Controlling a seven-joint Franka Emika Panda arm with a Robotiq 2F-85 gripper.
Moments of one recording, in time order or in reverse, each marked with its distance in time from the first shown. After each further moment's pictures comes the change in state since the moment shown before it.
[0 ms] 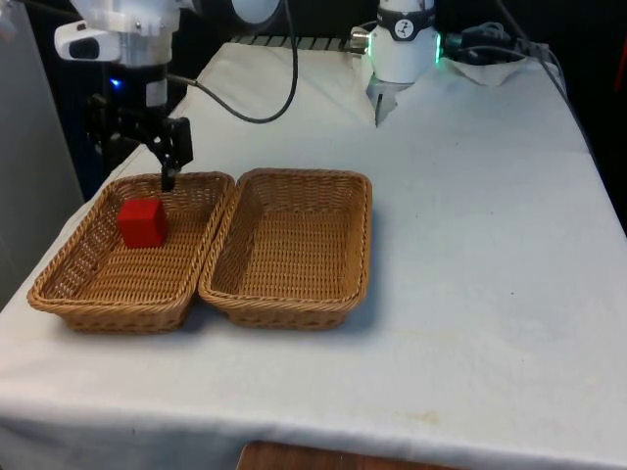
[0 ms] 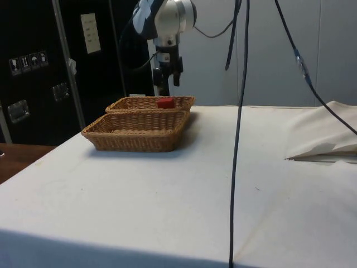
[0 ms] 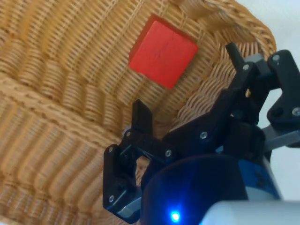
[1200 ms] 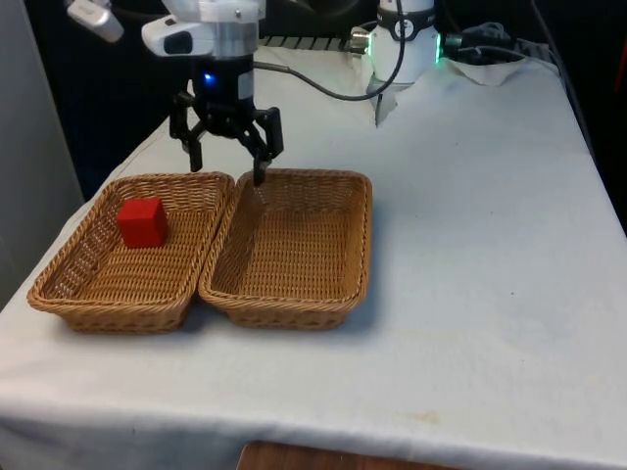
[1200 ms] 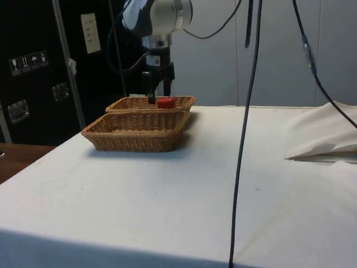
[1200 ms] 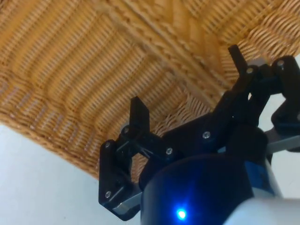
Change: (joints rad) arm 0.196 -0.174 0.019 -0.219 -0.050 0.034 0.082
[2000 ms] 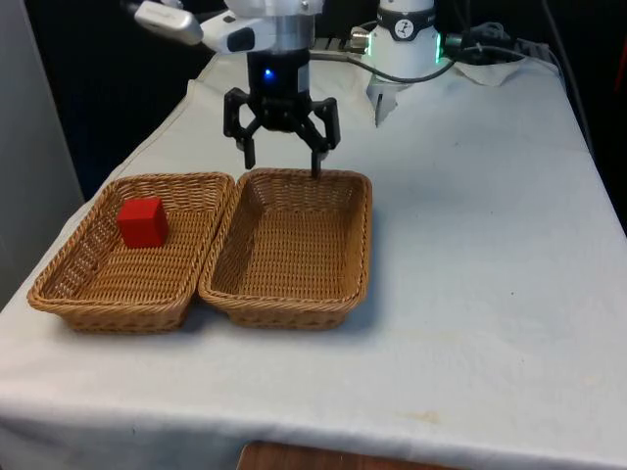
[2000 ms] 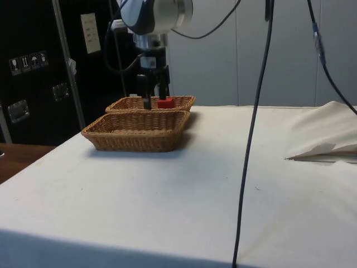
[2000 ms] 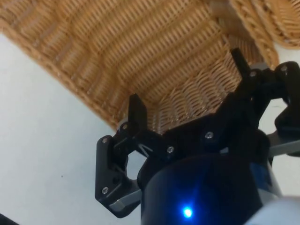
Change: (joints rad) arm 0.049 -0.127 0.078 -0.105 -0.112 0.021 0.074
